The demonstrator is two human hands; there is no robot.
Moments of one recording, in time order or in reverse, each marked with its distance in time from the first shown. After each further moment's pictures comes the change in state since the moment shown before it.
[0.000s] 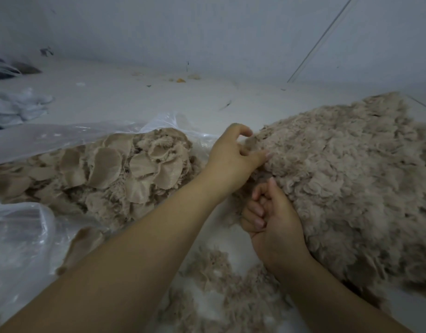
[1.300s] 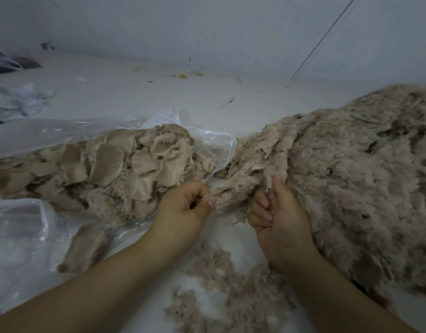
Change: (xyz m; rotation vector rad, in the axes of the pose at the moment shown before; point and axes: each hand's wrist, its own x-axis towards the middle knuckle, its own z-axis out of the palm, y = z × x) left_hand -0.082 -0.063 -0.050 -0.036 0.071 -0.036; right_hand 0.009 -0.001 -0.005 0.045 0.092 0.004
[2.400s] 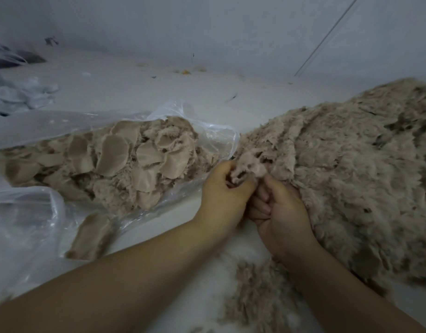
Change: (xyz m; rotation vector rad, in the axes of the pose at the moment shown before) left_hand 0.011 0.029 0.059 -0.356 -0.010 -0.129; right_hand -0.004 0.003 0.005 -0.061 -0.009 -0.057
